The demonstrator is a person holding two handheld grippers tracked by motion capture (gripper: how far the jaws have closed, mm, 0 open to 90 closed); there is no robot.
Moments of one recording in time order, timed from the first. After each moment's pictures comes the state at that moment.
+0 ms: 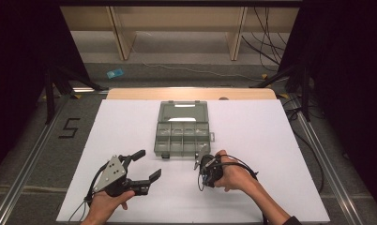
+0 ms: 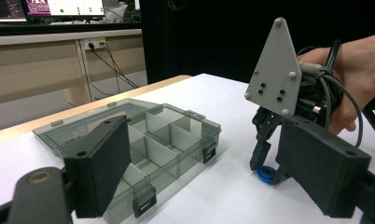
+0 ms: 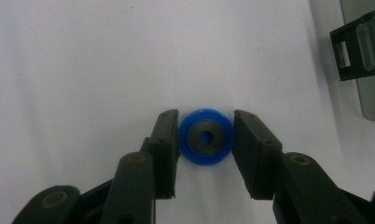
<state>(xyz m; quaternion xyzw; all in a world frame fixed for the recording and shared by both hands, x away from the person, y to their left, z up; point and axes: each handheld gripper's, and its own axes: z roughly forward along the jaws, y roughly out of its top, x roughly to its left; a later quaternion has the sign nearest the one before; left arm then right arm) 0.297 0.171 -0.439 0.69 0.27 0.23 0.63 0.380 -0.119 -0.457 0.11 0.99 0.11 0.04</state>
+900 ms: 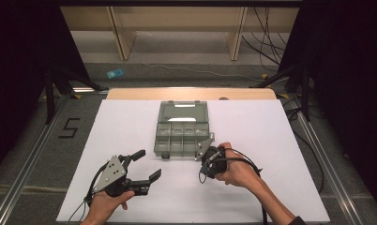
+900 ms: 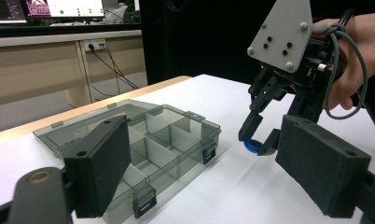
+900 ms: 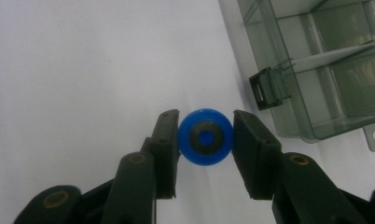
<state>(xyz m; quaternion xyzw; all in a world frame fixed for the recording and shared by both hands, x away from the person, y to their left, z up) 0.296 0.171 -0.438 0.70 0.27 0.23 0.63 0.381 -0.124 -0.425 0.12 0.97 0.18 0.09</state>
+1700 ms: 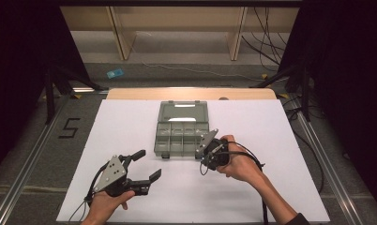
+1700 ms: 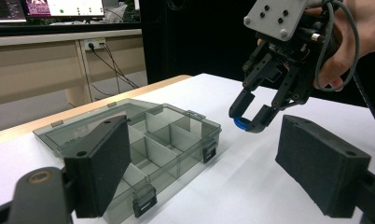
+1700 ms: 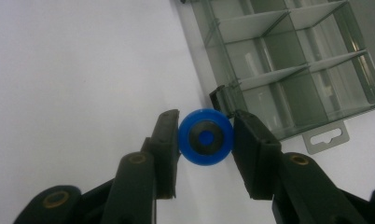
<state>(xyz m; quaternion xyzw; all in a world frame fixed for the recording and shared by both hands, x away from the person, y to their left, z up) 0.297 0.171 -0.439 0.70 0.27 0.23 0.62 0.390 -0.129 -0.406 0.13 0.96 0.21 0.13</state>
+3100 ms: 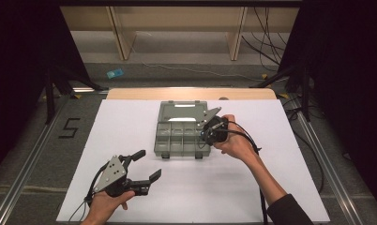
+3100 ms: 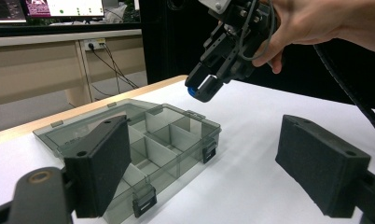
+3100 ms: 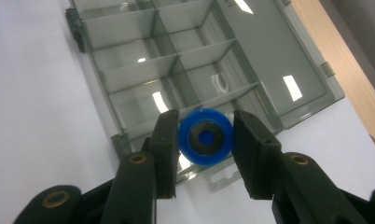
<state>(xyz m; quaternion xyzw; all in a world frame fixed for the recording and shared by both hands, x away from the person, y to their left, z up) 0.296 0.171 -0.439 0.70 0.27 0.23 0.62 0.449 -0.131 -0.393 0.17 0.93 0.25 0.19</state>
